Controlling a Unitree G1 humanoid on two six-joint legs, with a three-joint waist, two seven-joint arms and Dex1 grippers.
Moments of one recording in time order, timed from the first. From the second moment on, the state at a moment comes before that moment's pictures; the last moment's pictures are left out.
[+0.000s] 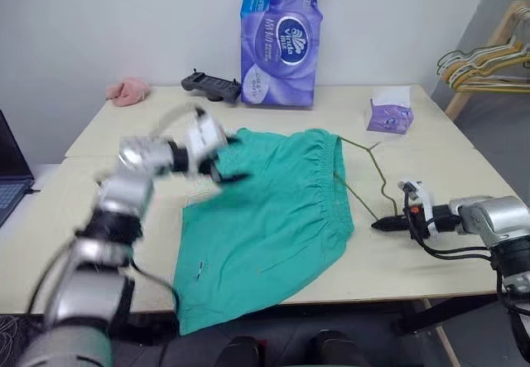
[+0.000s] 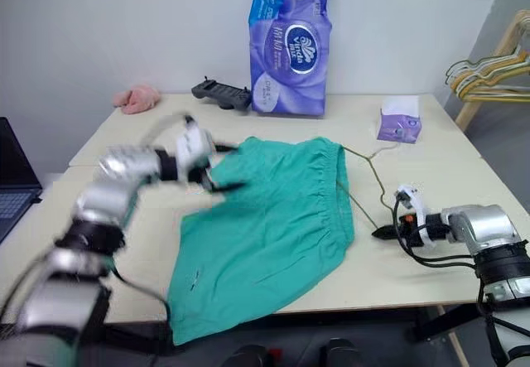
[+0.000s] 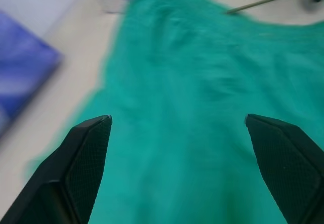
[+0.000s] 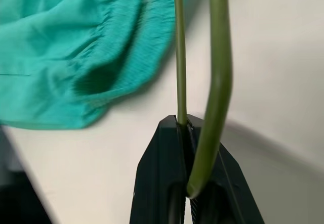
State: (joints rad) left arm -0.96 0.70 -0.14 0.58 -0.12 -0.01 -1.19; right arm -0.56 -0.82 0.18 0.29 0.37 0.91 1.10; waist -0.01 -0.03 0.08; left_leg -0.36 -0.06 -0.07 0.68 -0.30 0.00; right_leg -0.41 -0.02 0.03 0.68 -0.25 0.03
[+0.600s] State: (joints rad) left arm -1.51 0.51 -0.28 1.31 0.24 -0.35 -1.32; right arm -0.71 -0.78 0.29 0.02 -0.03 0.55 0.89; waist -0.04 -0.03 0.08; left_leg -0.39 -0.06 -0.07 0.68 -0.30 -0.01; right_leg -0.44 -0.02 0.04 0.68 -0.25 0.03
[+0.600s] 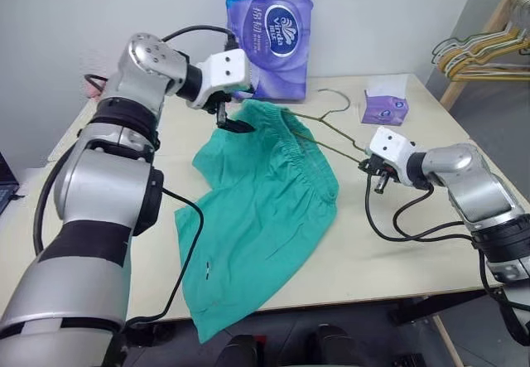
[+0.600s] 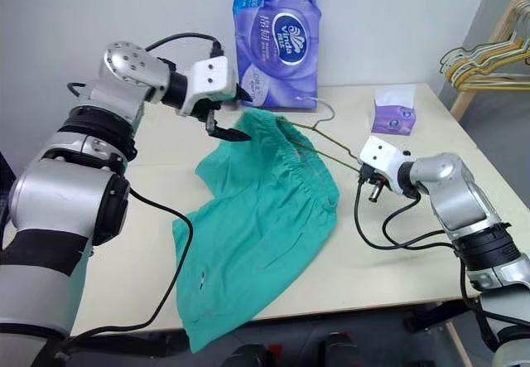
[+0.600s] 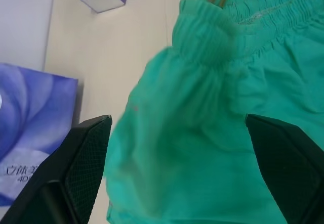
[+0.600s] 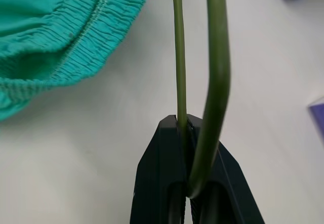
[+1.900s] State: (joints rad) left arm -1.45 0.39 -0.34 1.35 0.43 -0.42 -1.11; right arm -0.78 -0.76 0.29 -0.16 -0.16 0.55 0.93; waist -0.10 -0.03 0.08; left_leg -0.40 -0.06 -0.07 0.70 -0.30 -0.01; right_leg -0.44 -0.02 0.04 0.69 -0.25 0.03
